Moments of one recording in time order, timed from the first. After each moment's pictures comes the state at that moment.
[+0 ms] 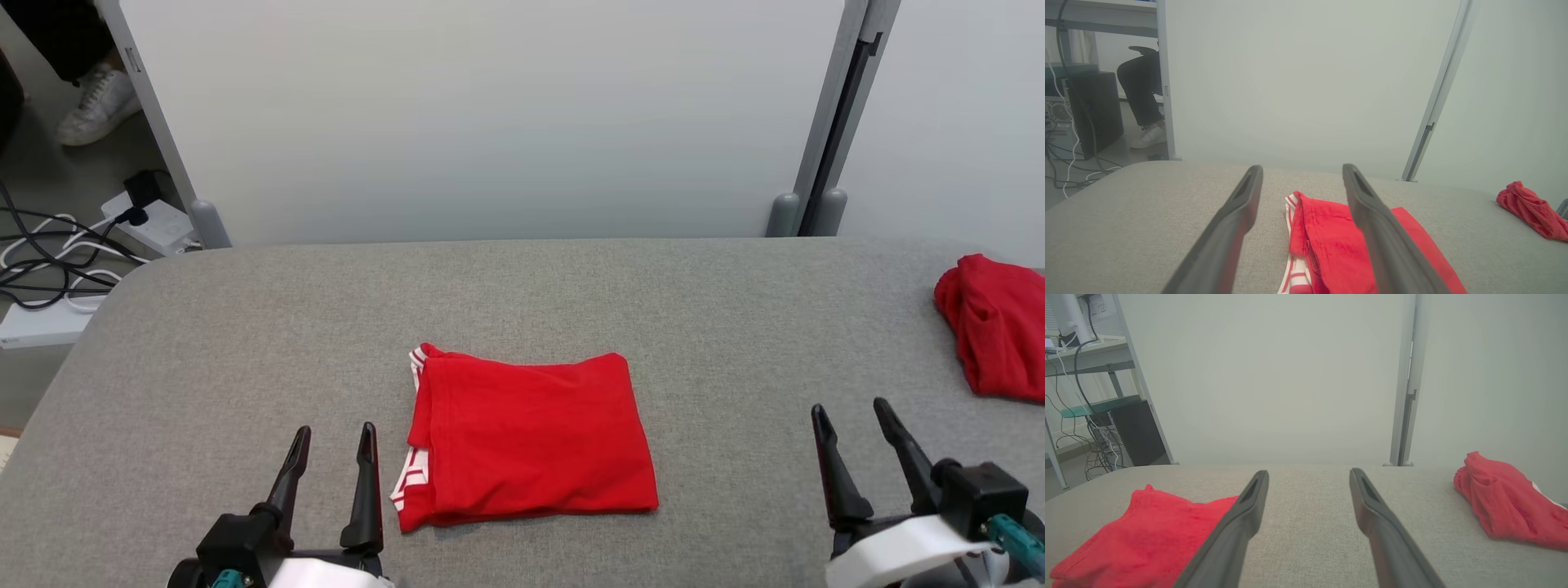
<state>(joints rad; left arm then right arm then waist) 0.06 0.05 -0.20 0.12 -0.31 0.11 -0.25 -0.07 -0.12 0.08 0.29 0.24 0.13 -0.25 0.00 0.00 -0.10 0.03</state>
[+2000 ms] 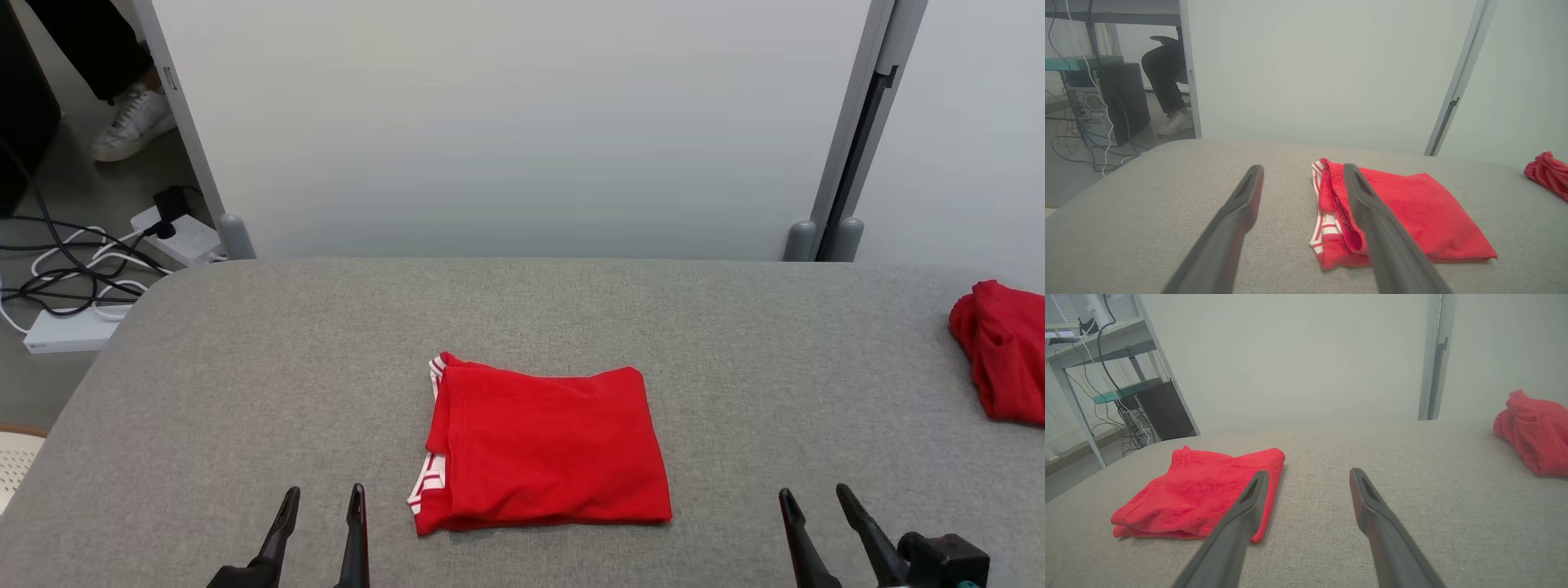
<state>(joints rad) 0.16 0.05 -0.15 0.14 -0.24 0.08 -0.25 0.08 -0.10 0.14 0.27 0.28 0.13 -0.25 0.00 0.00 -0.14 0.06</state>
